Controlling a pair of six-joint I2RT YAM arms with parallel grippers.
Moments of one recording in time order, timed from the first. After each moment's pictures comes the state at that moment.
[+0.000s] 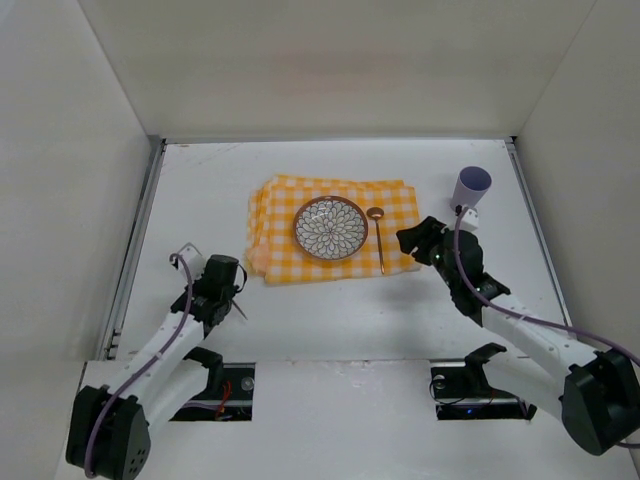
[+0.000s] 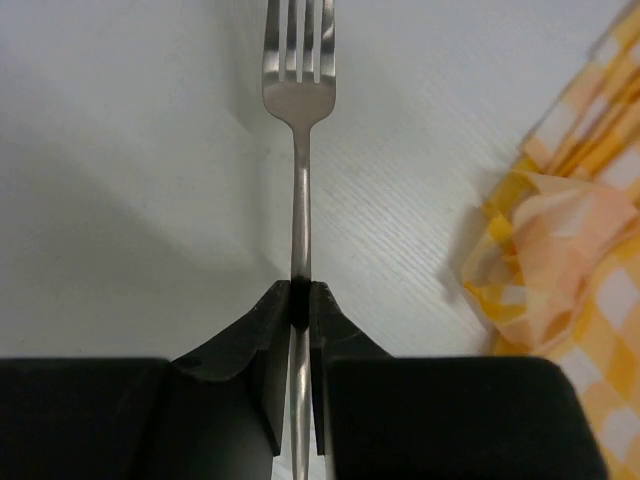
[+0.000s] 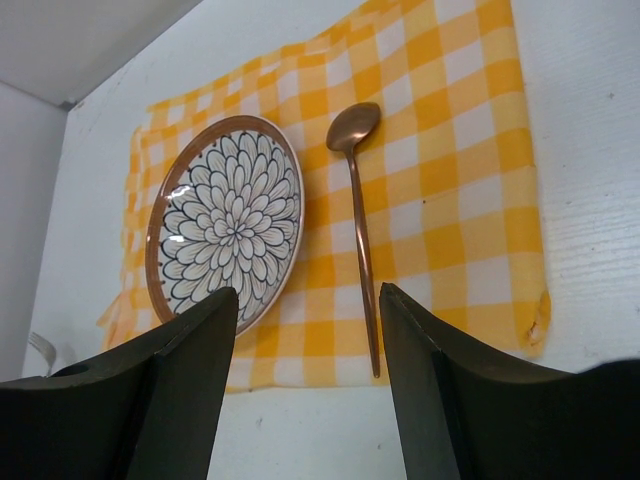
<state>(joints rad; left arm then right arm) -0.31 0.85 0.35 -0.43 -0.55 -0.95 0.45 0.97 0.45 0.22 0.19 0.73</state>
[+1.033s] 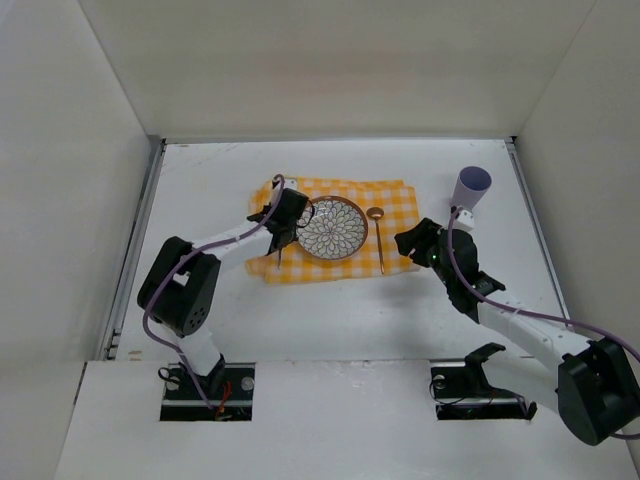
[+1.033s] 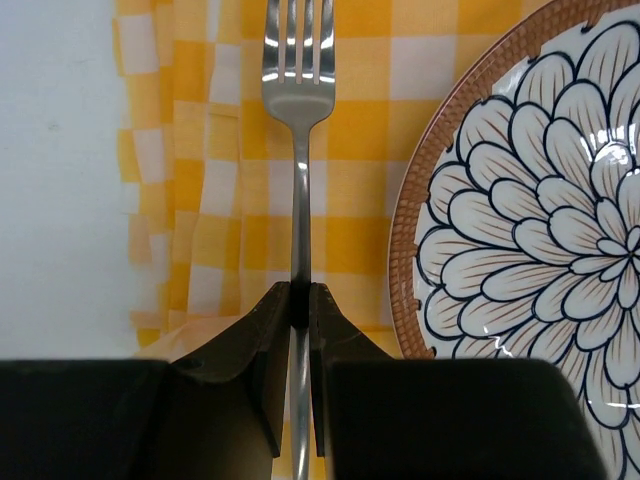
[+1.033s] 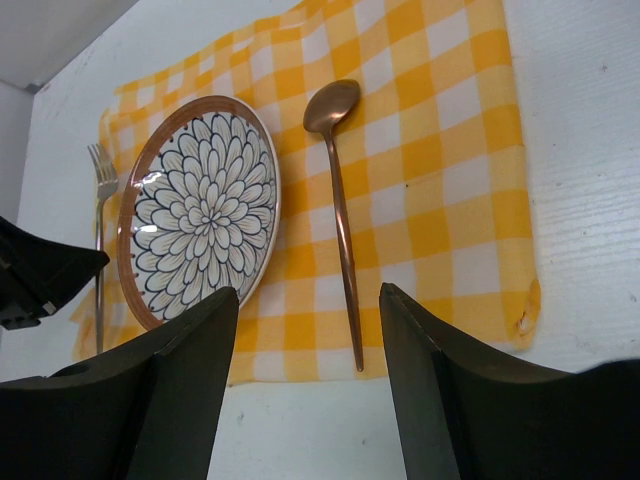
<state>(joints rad) -0.55 1.69 1.03 -0.23 -0.46 -0.37 0.45 1.03 0.45 0.22 0.19 0.73</state>
